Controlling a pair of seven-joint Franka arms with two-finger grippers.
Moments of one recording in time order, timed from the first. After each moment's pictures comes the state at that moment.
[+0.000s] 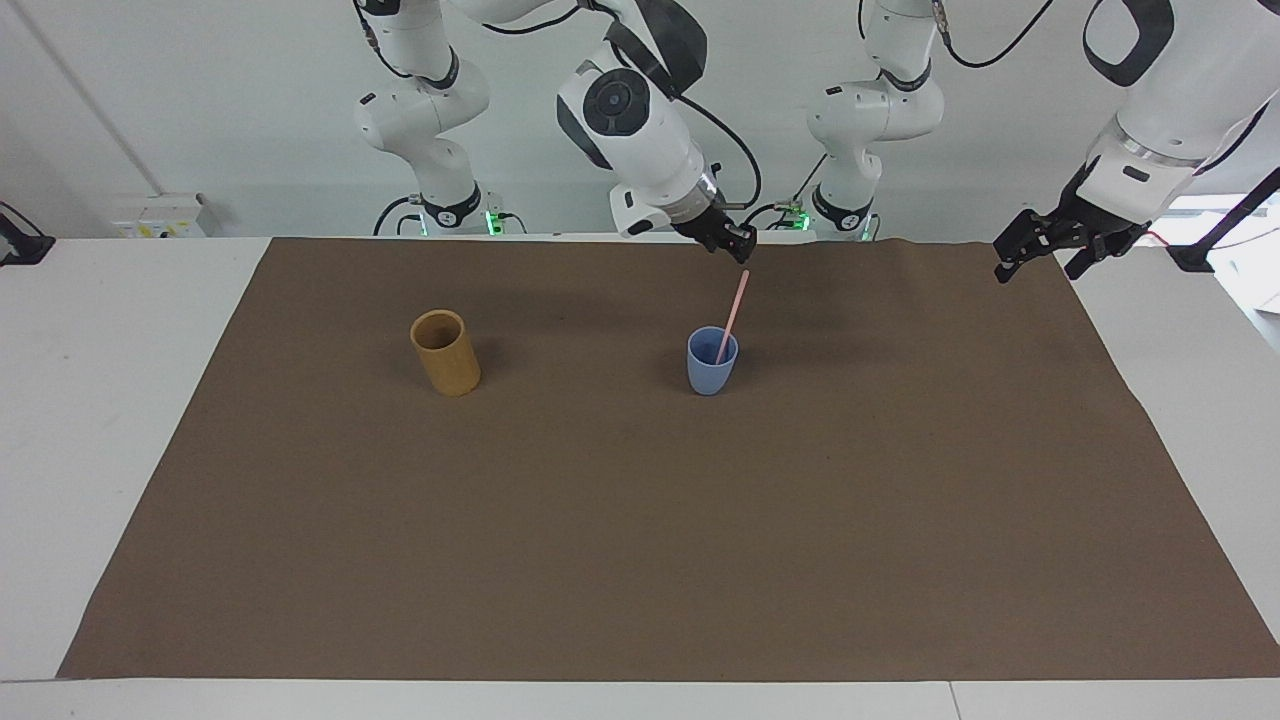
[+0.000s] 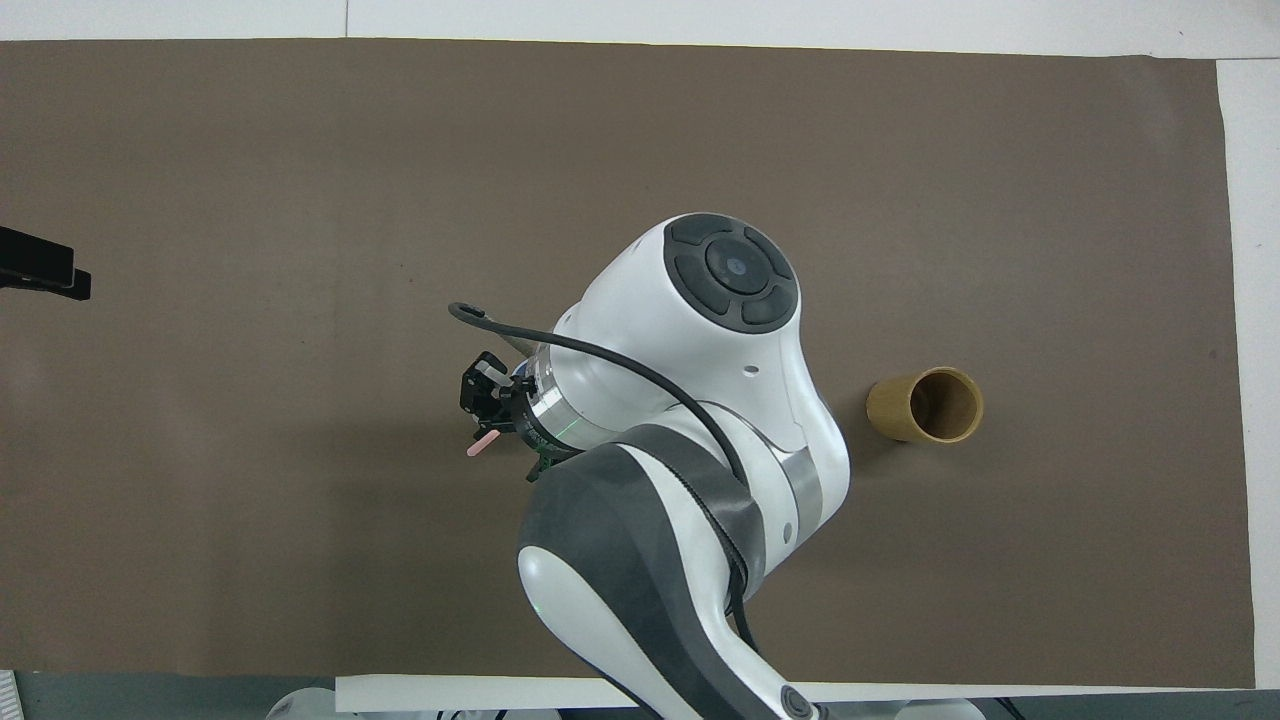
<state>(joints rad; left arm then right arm) 0.01 -0.06 -0.05 -1.65 -0.02 1.55 0.00 0.64 0.18 0.03 -1.67 0.57 1.91 1.15</state>
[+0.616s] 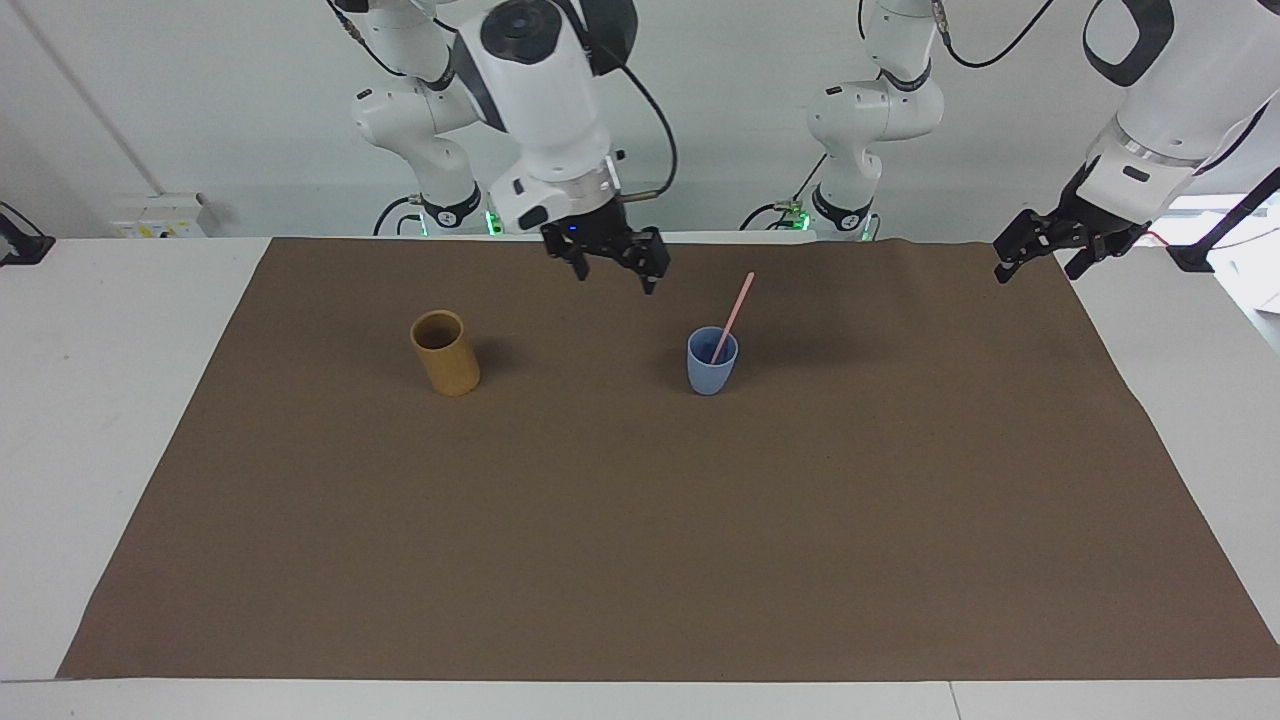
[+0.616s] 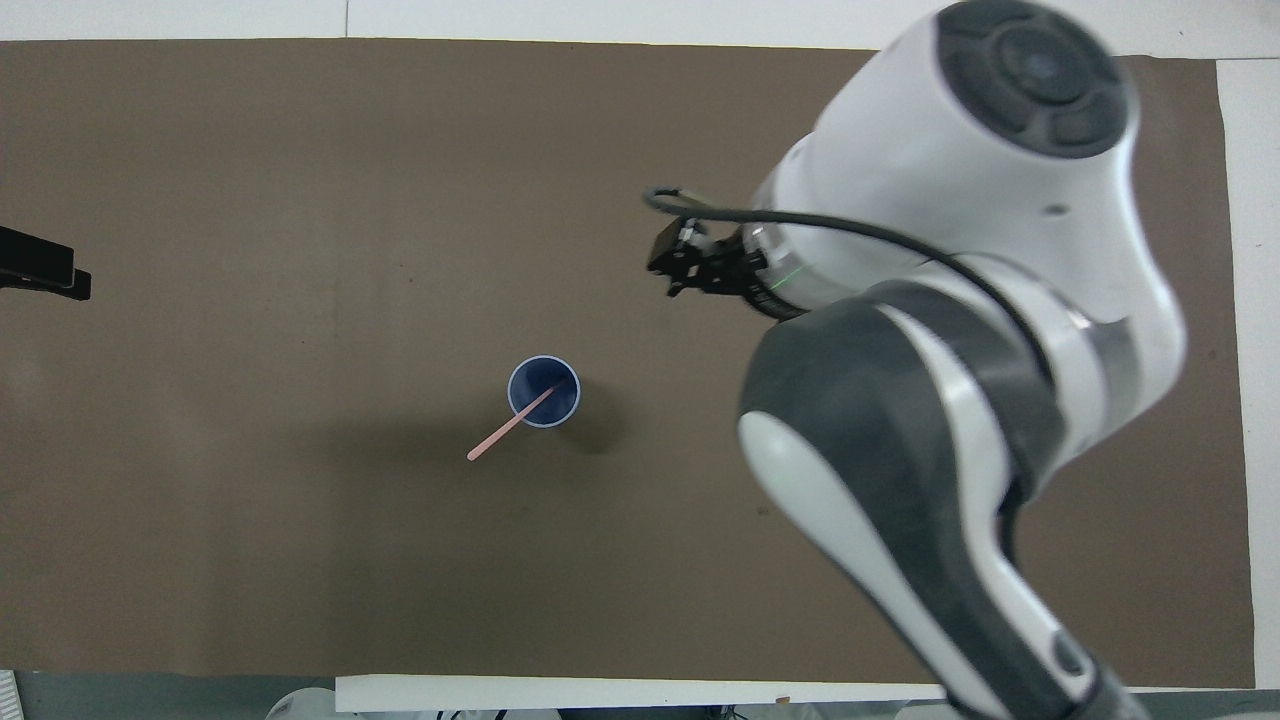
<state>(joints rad) 0.01 -0.06 -0.05 -1.65 -0.02 1.55 0.00 0.34 0.13 0.01 -1.49 0.17 1.64 0.65</state>
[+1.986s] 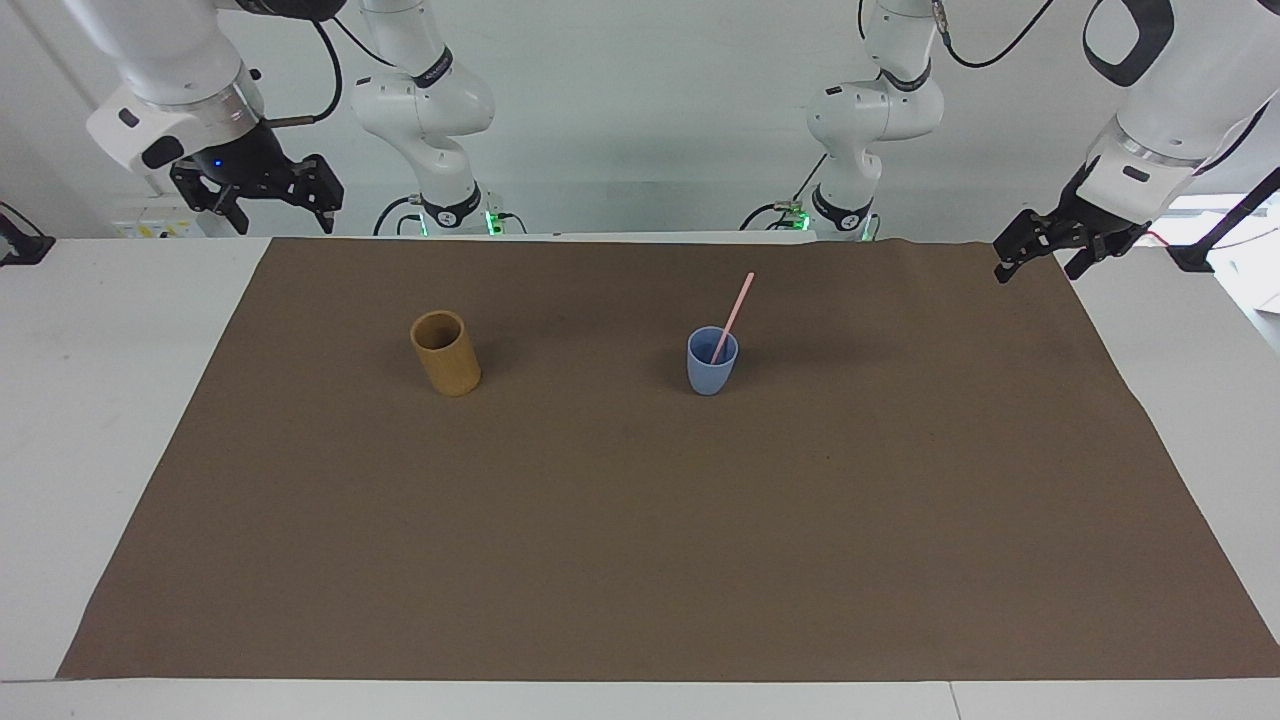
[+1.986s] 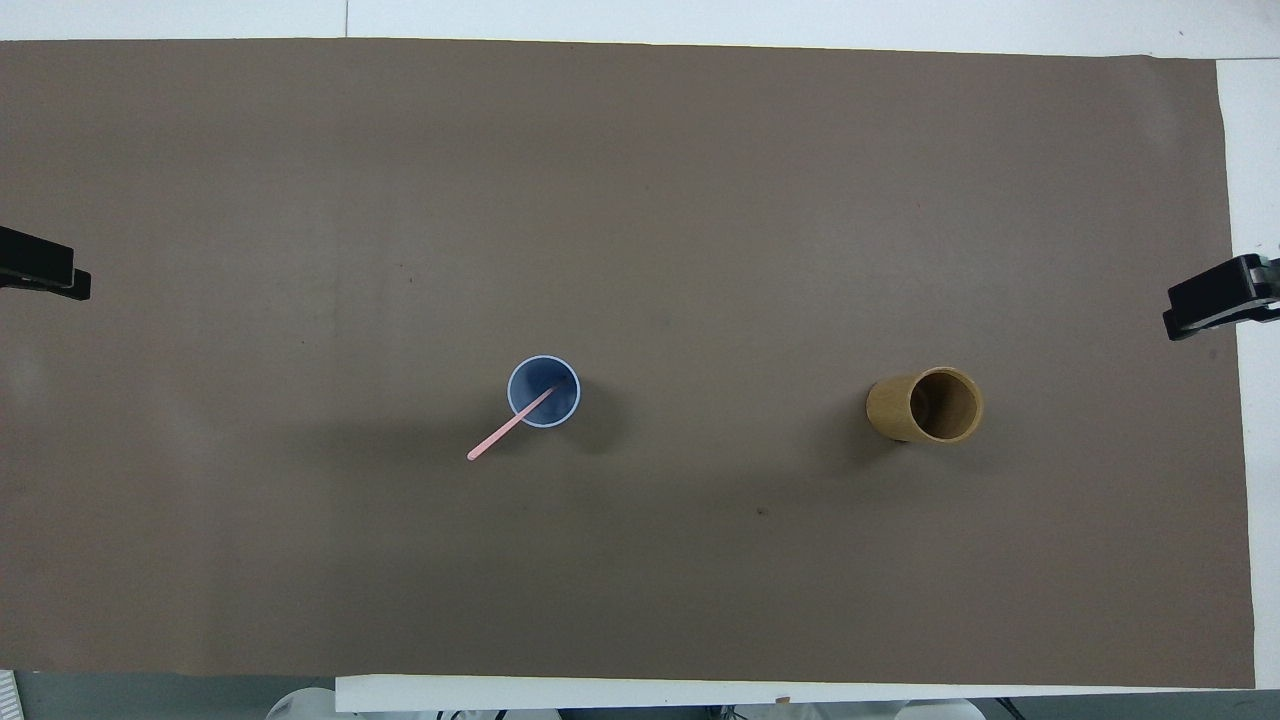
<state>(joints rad) 0.01 -0.06 -0.05 -1.65 -0.02 1.55 0.00 0.02 0.00 -0.03 -1.45 -0.08 1.29 -0.09</state>
